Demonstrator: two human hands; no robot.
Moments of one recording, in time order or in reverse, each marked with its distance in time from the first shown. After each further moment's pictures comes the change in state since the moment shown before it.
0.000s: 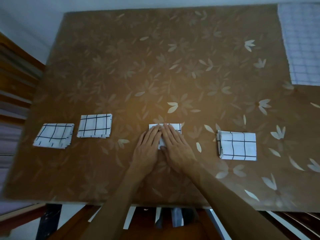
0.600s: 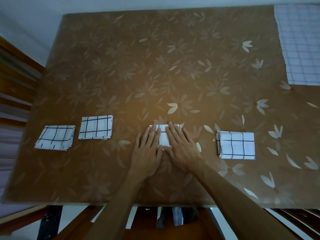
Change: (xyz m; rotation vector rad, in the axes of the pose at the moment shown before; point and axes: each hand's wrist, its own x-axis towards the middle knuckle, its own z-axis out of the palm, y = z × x) left_hand -0.009 0.003 -0.005 0.153 -0.142 -0.148; right_hand -0.004 0.013 -0.006 -0.115 -0.031 0.050
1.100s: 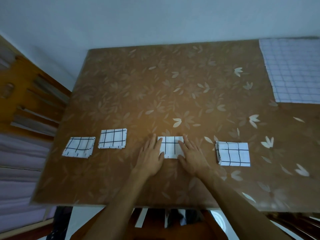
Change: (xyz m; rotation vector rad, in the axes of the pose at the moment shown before) left_hand -0.002 0.001 -0.076 -0.168 -0.232 -0.119; right_hand -0.023 -0.010 -0.062 0.180 -0.133 0.140
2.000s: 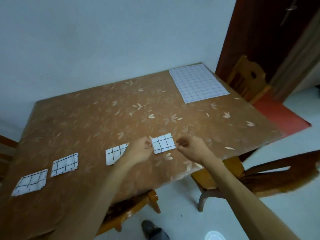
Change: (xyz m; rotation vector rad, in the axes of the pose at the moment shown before) left_hand -0.107 0.223 -0.062 -0.271 -0.050 0.172; right_hand -0.260 0.100 -0.130 0.454 0.367 0.329
